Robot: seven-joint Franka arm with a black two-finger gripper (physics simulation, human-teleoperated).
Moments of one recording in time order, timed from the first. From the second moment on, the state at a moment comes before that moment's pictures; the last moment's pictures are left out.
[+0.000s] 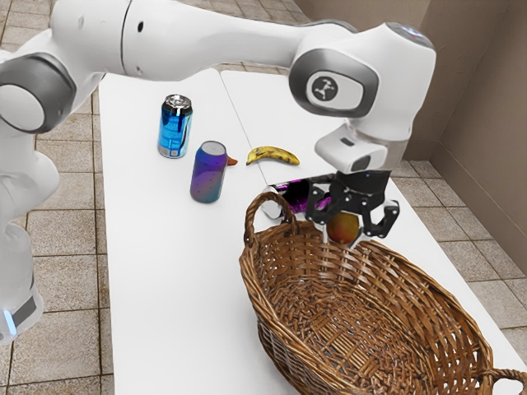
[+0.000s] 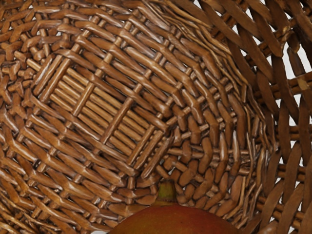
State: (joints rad) arm -0.80 0.19 0.38 -1.31 -0.15 1.54 1.57
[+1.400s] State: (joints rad) arm 0.03 0.26 0.40 -1.23 -0.18 1.35 1.05
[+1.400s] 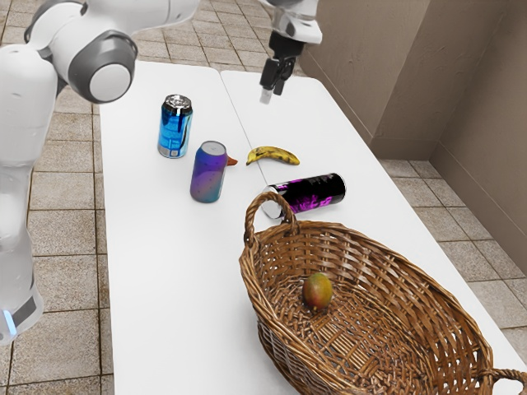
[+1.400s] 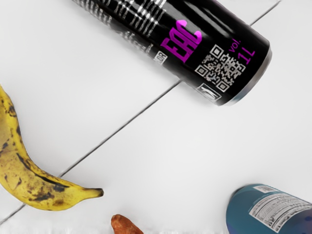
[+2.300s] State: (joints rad) arm 0.04 0.38 0.33 -1.28 -0.21 1.52 0.06
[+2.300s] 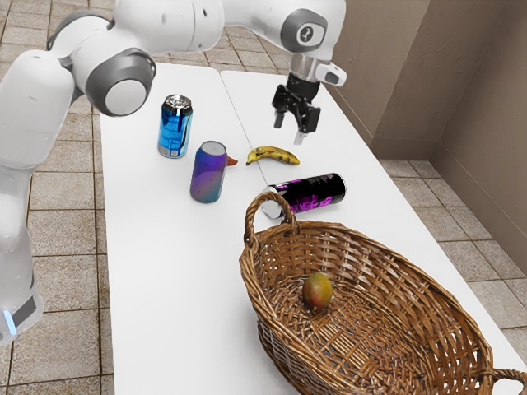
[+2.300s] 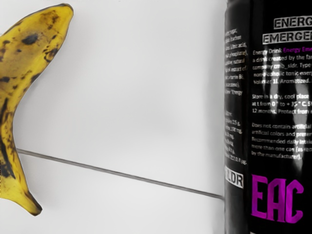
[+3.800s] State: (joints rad) arm 0.14 0.39 0.32 -1.36 -0.16 1.67 0.43
